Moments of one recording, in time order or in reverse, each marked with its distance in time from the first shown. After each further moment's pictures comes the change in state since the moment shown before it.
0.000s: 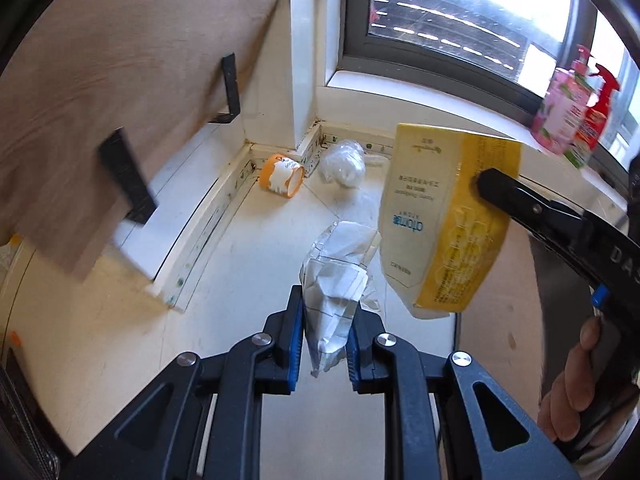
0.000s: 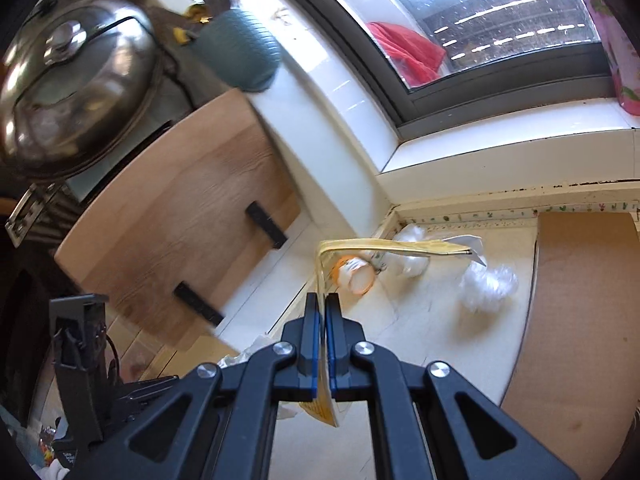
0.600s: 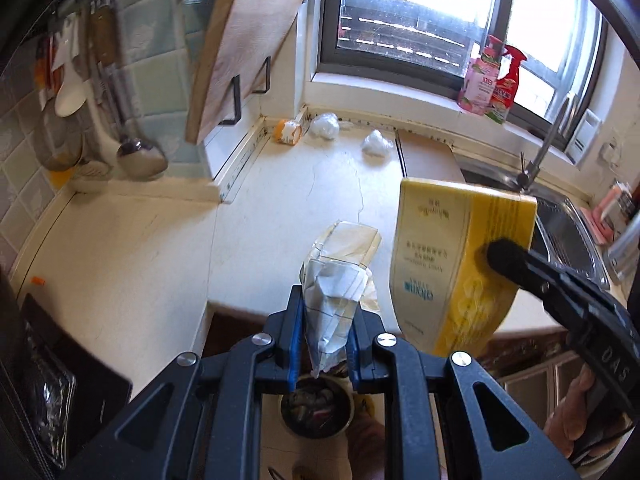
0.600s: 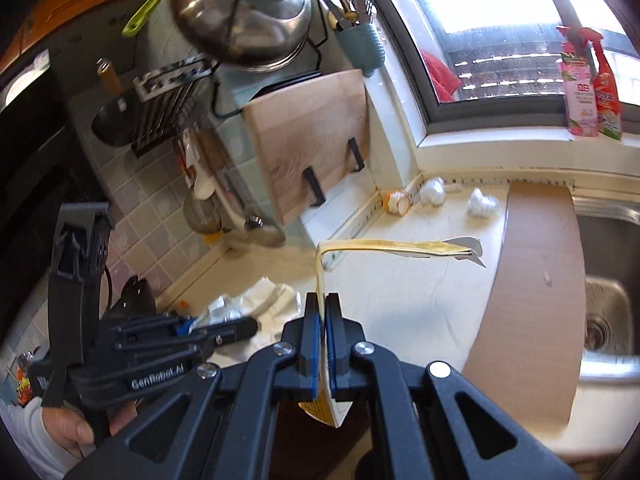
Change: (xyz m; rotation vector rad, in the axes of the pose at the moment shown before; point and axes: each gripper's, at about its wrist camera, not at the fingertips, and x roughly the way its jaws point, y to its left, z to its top) left arm -0.187 0.068 -0.192 0.067 -0.048 -0.109; right arm -0.154 0.186 -0.195 -0.149 -0.001 -0.150
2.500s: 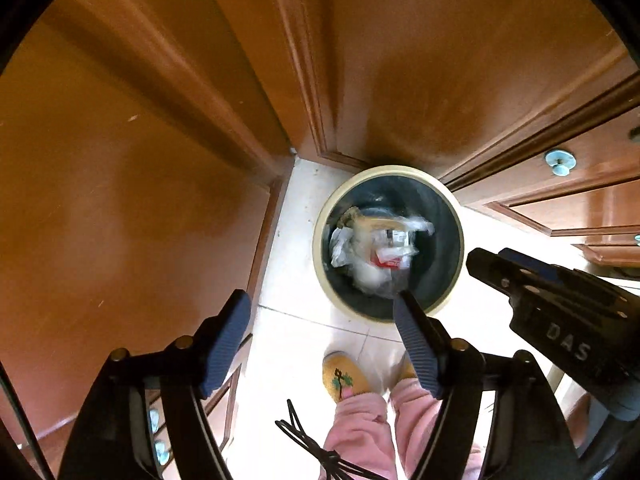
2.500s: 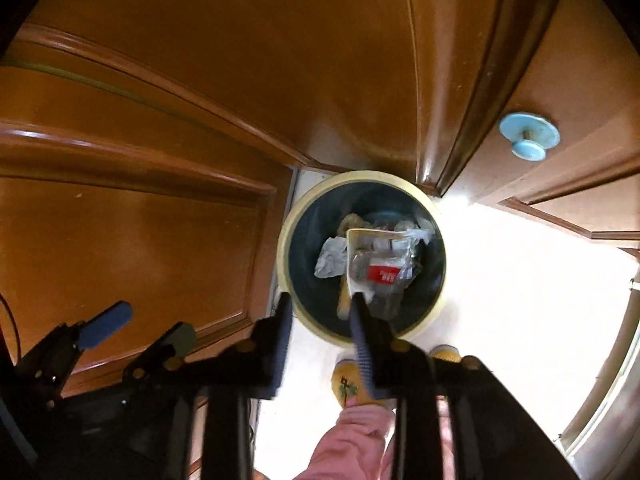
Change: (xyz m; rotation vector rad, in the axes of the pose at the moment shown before) left arm 0.340 0.072 -0.325 -0.094 0.644 0.189; right arm 0.301 -0.154 -0.384 0.373 0.812 -0.249
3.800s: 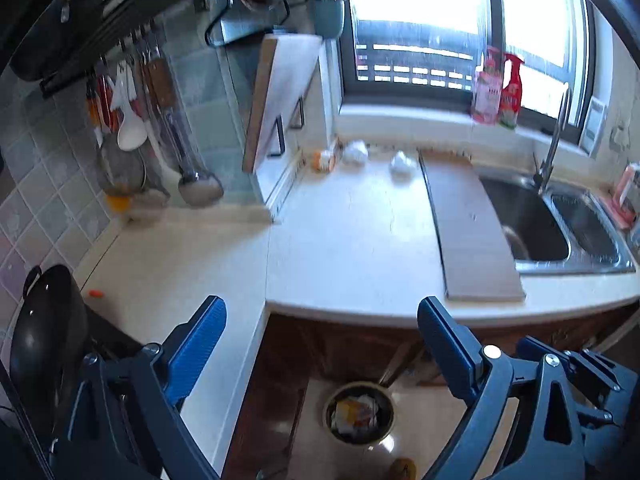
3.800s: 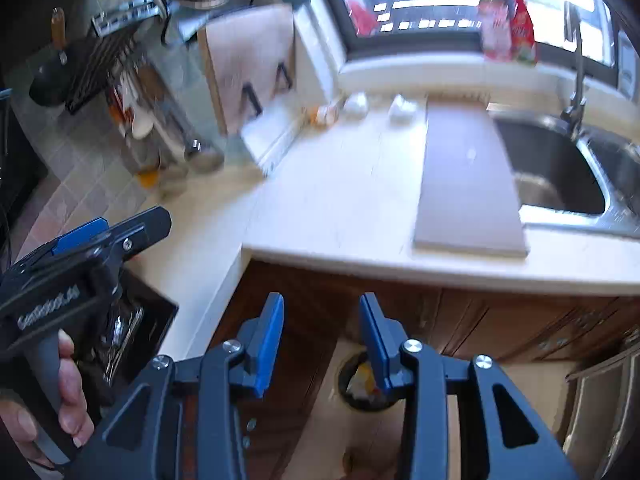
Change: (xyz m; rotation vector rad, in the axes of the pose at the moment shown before) left arm -0.535 -0.002 -0.022 0.091 -0.788 -0.013; right arm -0.485 0.128 -0.099 -0.130 -0.689 -0.014
